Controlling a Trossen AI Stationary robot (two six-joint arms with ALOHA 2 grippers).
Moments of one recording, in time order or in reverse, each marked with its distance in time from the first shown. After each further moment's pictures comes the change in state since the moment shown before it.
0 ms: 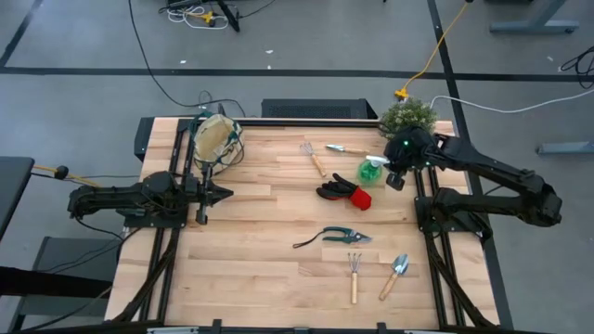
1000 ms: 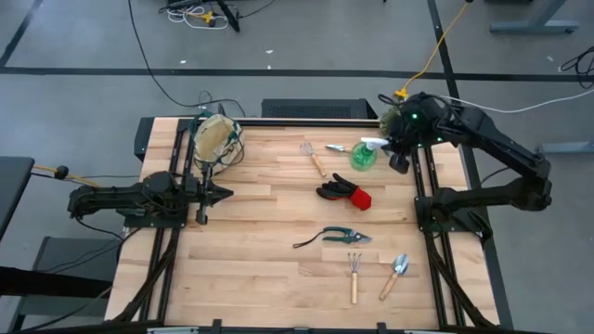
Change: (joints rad) left arm 0.000 0.000 0.000 0.000 0.000 0.000; right arm 0.075 0.208 0.565 -0.298 -0.054 0.001
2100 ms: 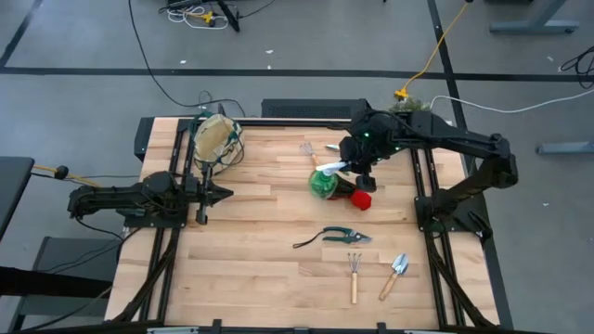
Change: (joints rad) left arm 0.000 0.000 0.000 0.000 0.000 0.000; right arm 0.333 0.365 0.317 0.060 -0.076 -0.024
